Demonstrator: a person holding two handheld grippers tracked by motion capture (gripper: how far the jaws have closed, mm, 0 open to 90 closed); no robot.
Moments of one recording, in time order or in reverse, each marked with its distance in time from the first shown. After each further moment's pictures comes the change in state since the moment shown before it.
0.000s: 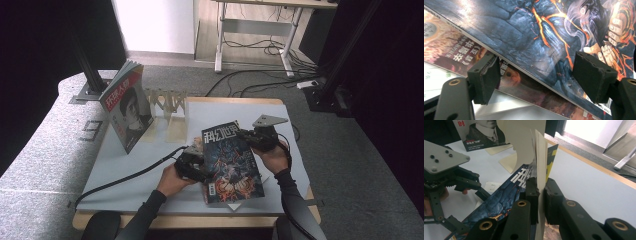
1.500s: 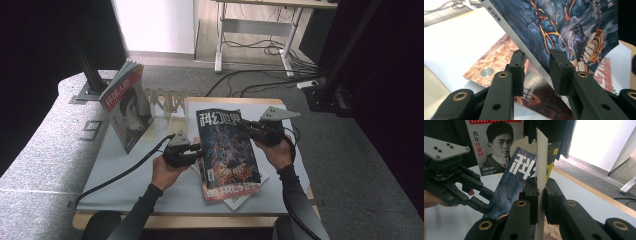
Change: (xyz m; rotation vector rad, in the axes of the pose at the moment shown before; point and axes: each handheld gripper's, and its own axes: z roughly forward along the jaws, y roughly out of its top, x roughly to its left) left arm -0.009 0.027 -0.062 -0.227 0.186 0.077; right arm 0.005 0.031 -0.029 -0.167 0.054 -0.009
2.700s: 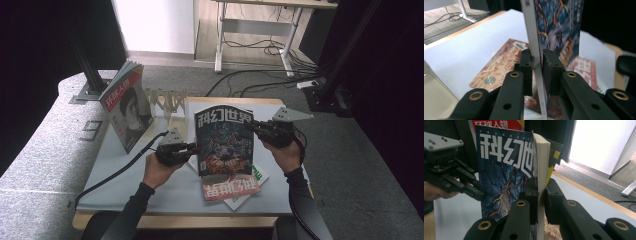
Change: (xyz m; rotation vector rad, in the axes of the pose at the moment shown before) left arm -0.003 0.011 -0.025 -0.027 -0.048 0.067; right arm -0.005 0.000 -0.026 -0.046 0.011 0.027
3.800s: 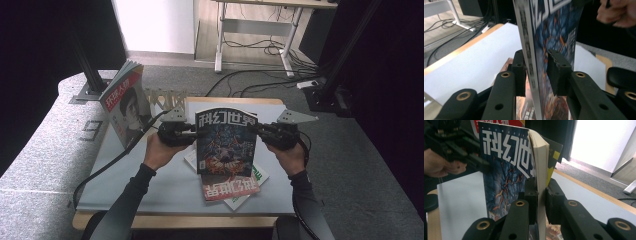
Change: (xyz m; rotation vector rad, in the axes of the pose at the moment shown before) left arm 0.021 0.067 -0.014 -0.035 -0.076 -0.001; right arm -0.002 -0.005 -0.010 0.006 0.010 0.012
